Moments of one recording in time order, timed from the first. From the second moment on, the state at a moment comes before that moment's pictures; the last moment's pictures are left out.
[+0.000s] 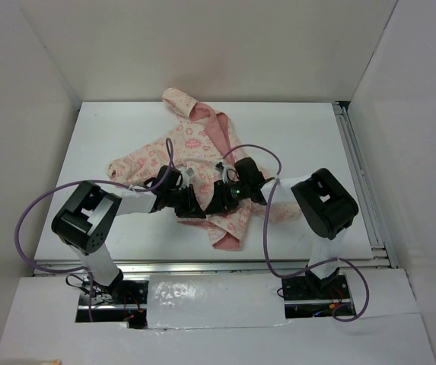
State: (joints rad) left arm -0.46 1.71 0.76 0.04 0.51 -0.69; right arm 0.57 1.85 0.88 0.21 -0.74 0.41
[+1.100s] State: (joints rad) left arm -0.46 1.69 0.73 0.08 0.51 -0.68; right arm 0.63 1.86 0.92 0.14 -0.52 0.44
